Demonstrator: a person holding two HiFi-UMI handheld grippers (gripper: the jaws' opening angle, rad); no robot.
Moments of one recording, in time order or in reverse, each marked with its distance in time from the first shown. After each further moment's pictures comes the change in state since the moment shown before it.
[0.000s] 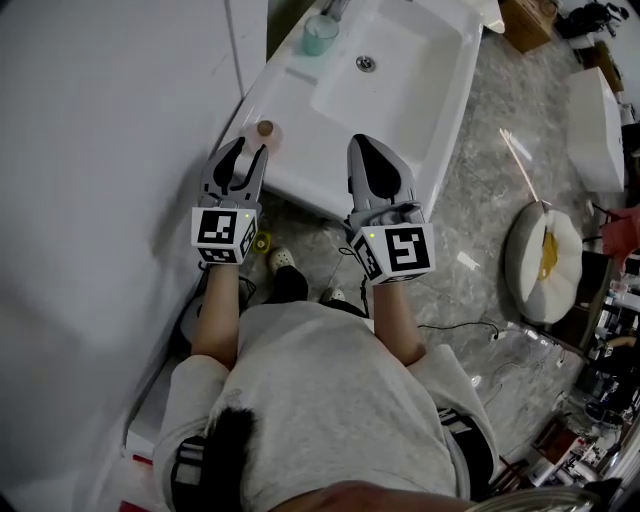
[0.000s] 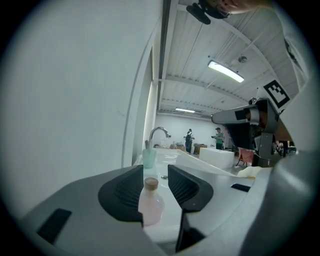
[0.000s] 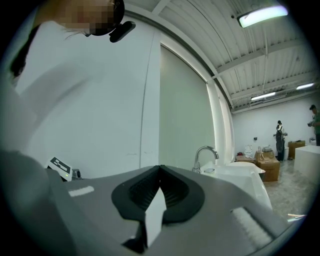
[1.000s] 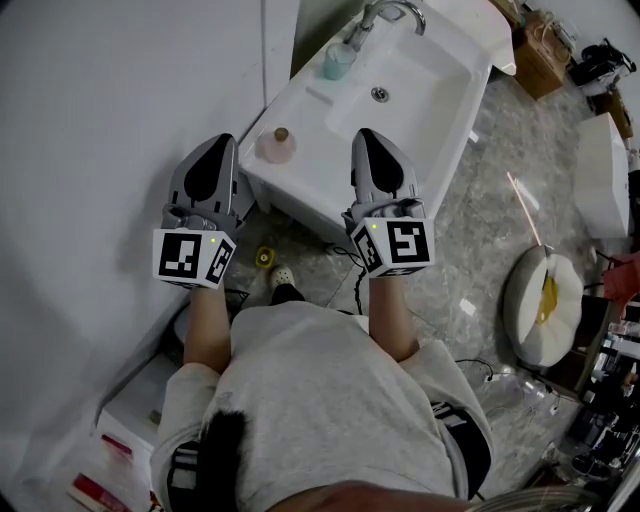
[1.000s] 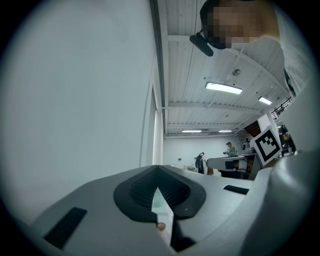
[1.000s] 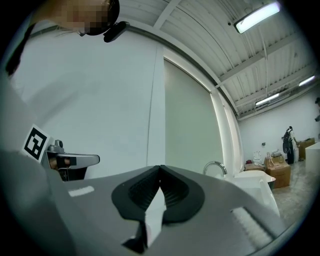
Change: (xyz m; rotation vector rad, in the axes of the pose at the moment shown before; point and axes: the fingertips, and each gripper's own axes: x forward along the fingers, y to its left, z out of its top) left arm -0.100 -0.005 0.150 0.060 -0.296 0.112; right arm -0.005 0.010 0.056 0.005 -0.133 0.078
